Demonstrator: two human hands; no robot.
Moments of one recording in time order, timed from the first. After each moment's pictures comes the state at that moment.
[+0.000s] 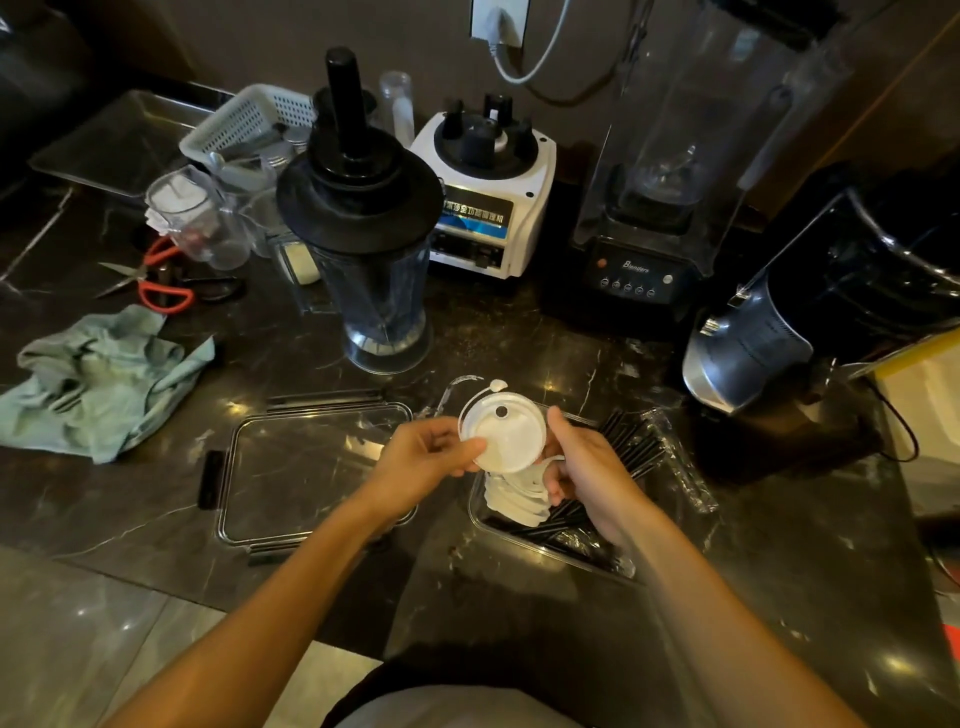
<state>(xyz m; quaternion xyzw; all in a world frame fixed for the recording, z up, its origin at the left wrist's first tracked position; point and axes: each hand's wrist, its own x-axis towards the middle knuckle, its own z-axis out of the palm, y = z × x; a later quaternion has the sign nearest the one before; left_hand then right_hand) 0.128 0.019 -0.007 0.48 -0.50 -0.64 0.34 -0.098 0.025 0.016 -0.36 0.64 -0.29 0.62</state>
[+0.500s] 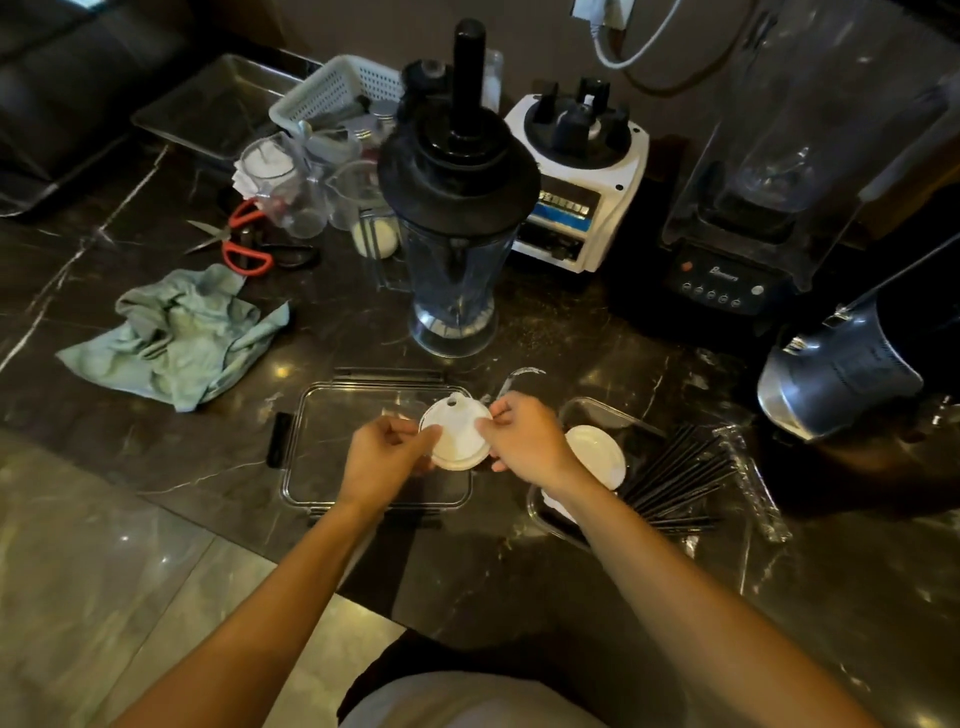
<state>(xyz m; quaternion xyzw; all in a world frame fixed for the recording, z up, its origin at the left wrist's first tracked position) 0.203 0.041 -0.041 0.70 -0.33 -0.50 0.39 0.020 -0.017 -0.020 -0.57 0.64 -0.15 0.48</state>
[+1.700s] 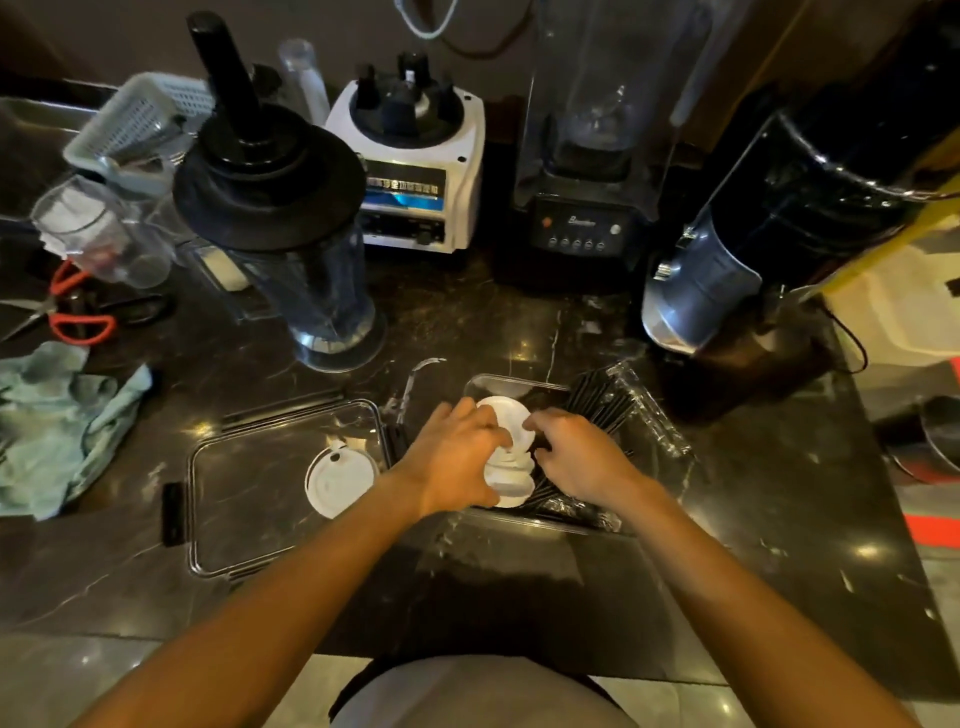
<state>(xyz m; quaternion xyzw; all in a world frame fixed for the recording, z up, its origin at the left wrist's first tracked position) 0.068 -0.003 -0.014 0.38 -0.91 -0.16 -0.06 -0.128 0.030 -0.012 -0.67 0.68 0.00 0.30</state>
